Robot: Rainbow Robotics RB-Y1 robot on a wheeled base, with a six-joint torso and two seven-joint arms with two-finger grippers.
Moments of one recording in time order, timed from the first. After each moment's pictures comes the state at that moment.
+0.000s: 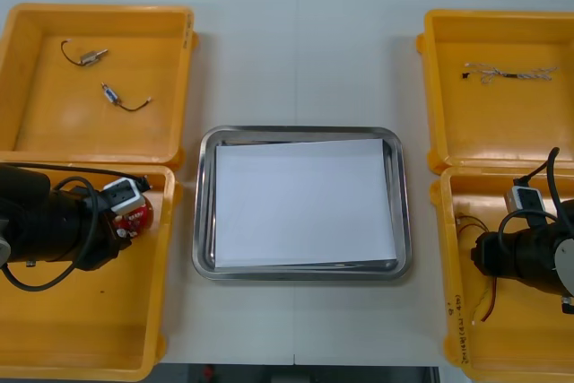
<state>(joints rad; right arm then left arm) 0.12 -0.56 -0.03 -2.05 -0.49 1.39 1.26 -0.23 1.31 -0.62 -2.06 0.92 0.83 -1.78</state>
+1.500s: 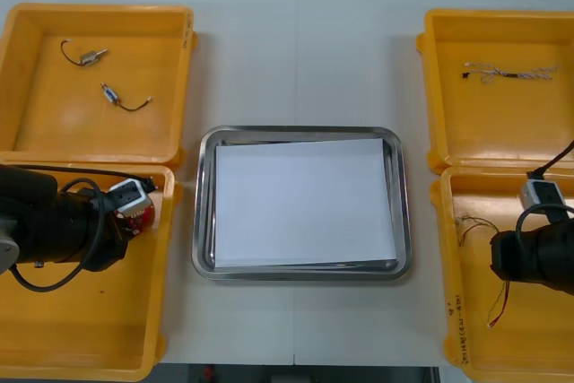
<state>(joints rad) 0.13 -0.56 -0.12 -2.26 -0.54 1.65 1.26 -0.23 1.28 -0.63 -2.05 0.92 0.83 -1.78</state>
